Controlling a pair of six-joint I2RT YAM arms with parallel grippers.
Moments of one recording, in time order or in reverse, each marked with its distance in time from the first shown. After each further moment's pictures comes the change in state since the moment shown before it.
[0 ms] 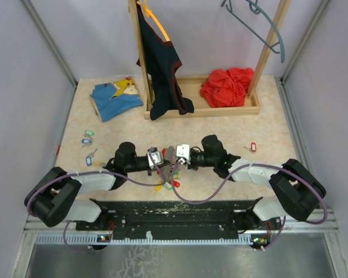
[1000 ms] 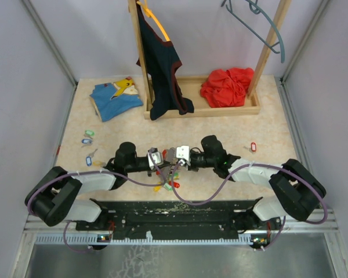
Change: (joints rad) left arm 0.000 0.008 0.001 -0.010 0.020 0.002; right arm 0.005 0.000 0.002 -0.032 -0.019 -0.018
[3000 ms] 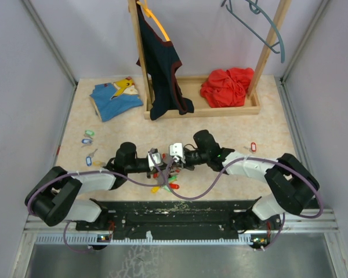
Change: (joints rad) left arm 0.005 0.000 0.000 -0.050 0.037 -0.004; right arm 0.021 0.069 0.139 -0.169 -0.082 -0.018
